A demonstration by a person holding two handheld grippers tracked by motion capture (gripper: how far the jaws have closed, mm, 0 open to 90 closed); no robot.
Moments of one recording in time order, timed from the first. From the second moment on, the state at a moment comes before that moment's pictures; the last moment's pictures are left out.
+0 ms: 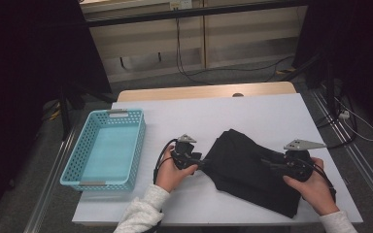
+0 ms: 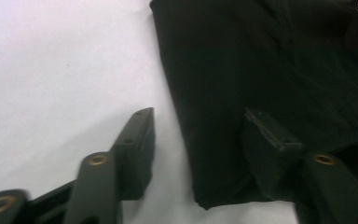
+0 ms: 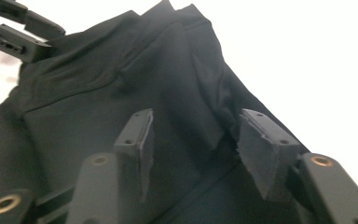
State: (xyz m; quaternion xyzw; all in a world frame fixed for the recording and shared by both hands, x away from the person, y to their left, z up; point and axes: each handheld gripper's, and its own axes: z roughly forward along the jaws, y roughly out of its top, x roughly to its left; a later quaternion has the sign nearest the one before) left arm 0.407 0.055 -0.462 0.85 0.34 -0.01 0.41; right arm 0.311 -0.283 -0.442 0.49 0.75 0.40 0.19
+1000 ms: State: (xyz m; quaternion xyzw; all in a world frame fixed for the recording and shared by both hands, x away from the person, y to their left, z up) left arm 0.432 0.106 -0.442 0.82 0.43 -0.03 0.39; right arm 0.322 -0.273 -0.446 0.49 0.75 0.40 0.21
